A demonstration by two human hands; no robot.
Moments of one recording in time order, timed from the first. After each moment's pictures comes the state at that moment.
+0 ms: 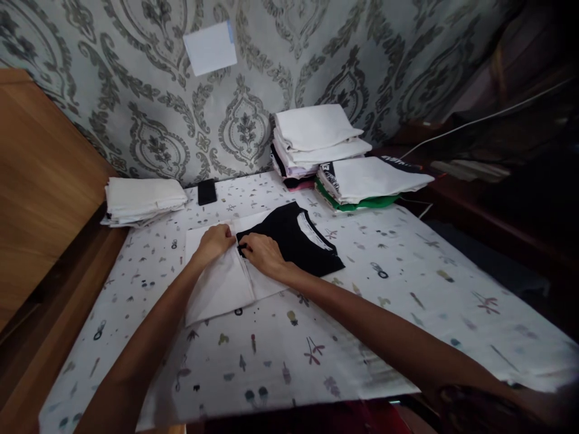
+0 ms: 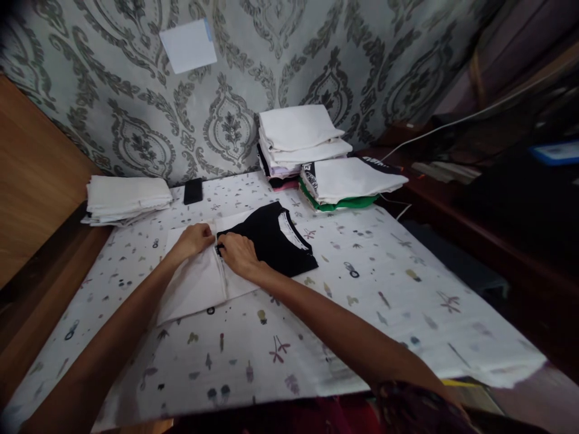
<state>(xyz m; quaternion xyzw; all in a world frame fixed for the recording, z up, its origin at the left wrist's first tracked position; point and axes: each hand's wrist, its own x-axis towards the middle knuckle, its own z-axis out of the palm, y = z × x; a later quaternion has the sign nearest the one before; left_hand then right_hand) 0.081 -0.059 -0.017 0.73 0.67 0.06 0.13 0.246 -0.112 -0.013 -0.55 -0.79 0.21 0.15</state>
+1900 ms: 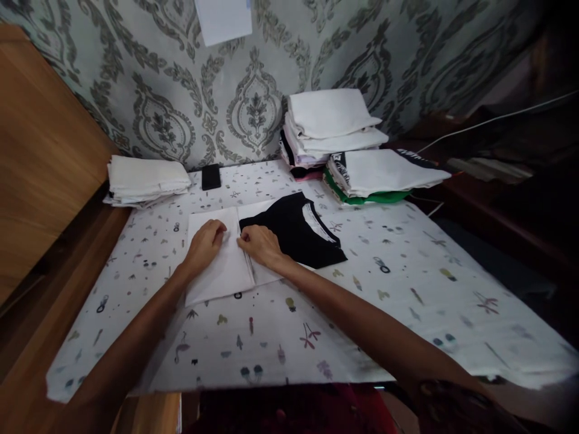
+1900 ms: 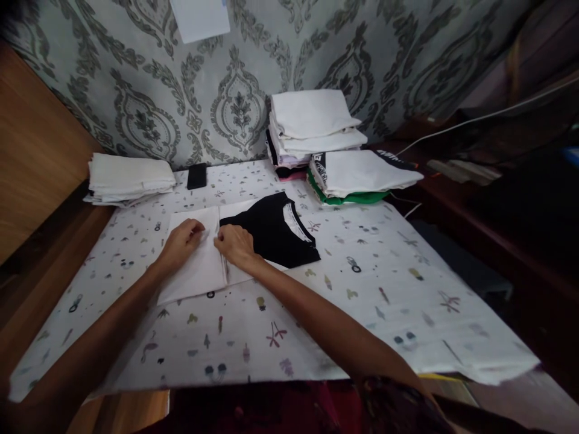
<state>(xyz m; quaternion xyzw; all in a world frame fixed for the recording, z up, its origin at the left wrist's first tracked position) 0.048 -0.122 -0.025 0.77 0.57 0.25 0.13 0.230 -0.119 -0.015 -0.59 -0.74 0.27 0.15</state>
